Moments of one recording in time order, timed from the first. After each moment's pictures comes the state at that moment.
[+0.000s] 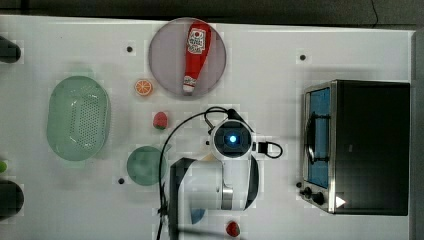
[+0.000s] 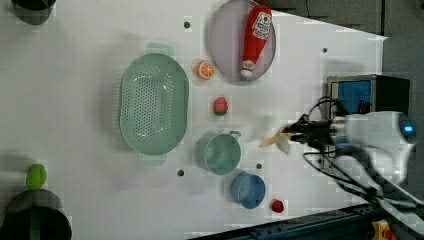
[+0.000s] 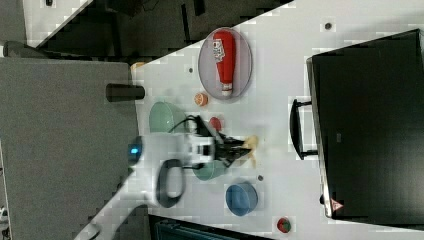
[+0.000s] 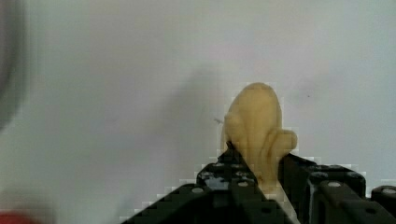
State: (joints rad) arm -0.03 0.10 -0.02 -2.46 -0.04 0.90 0.05
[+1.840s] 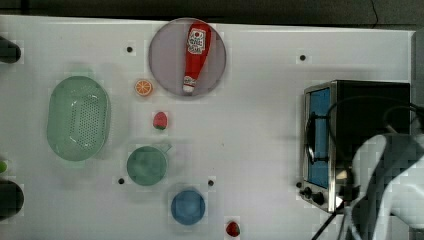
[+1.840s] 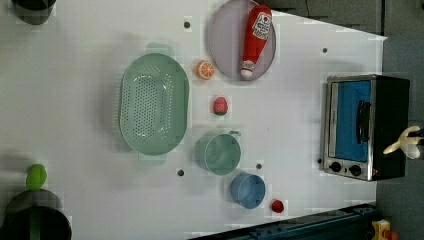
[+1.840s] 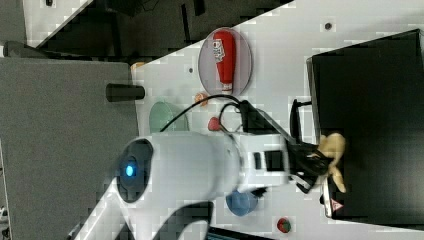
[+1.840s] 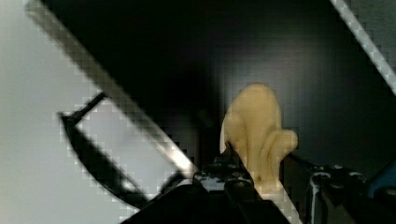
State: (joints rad) arm -0.09 0.14 -0.60 -1.92 -0.07 0.44 -0.69
